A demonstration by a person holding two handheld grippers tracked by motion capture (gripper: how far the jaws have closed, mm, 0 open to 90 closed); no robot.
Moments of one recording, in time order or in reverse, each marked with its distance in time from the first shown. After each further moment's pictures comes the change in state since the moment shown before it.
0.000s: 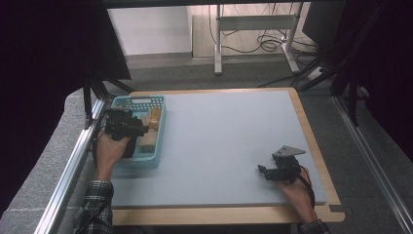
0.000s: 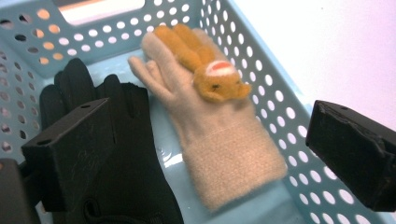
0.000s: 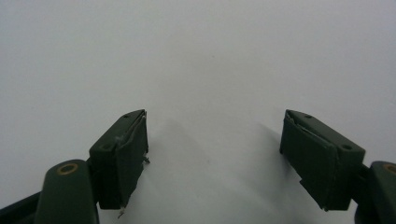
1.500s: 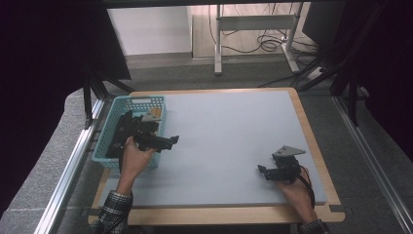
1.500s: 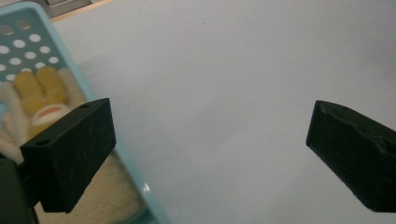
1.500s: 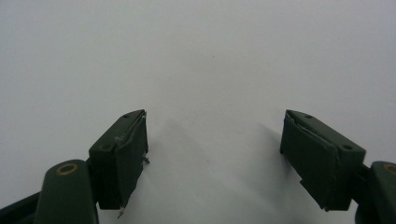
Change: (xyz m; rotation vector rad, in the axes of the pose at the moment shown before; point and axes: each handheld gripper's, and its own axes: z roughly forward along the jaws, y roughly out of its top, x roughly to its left) left arm -0.097 0.001 0.008 -0.060 -0.174 0.170; right arm 0.000 0.000 0.000 0.000 -0.001 -0.001
